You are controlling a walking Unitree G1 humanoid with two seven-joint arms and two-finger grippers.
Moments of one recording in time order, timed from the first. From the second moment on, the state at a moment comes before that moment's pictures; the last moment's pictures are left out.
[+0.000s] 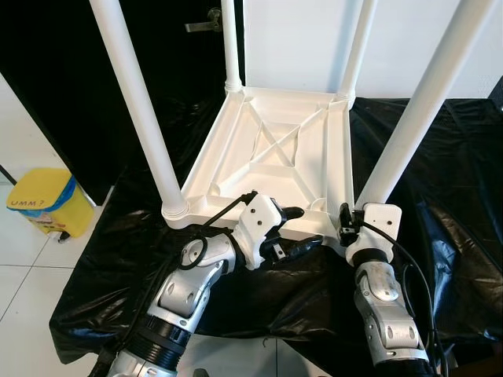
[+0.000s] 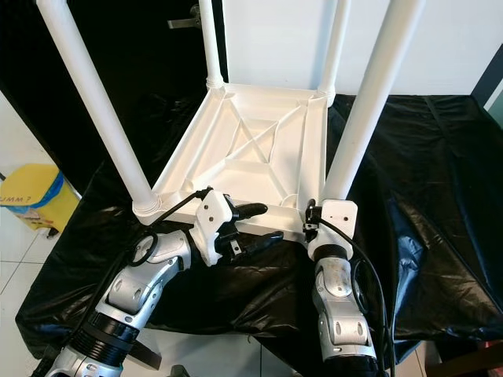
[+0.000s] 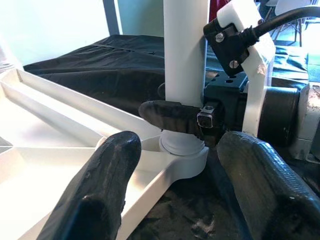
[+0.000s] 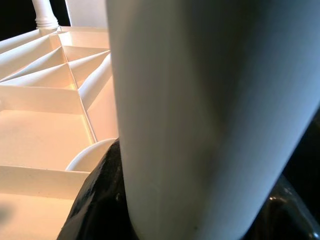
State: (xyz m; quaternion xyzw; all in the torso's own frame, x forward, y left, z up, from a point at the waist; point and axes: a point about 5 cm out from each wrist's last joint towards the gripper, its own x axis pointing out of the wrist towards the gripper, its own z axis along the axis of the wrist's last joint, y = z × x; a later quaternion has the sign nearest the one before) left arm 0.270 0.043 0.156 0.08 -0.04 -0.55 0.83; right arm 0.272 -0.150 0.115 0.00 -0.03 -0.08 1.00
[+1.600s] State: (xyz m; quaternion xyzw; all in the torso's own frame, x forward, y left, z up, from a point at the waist) left arm 0.270 0.043 0.155 0.07 -0.04 -0.55 0.83; right arm 0.262 -0.211 0.128 -0.09 0.01 0.31 0.95
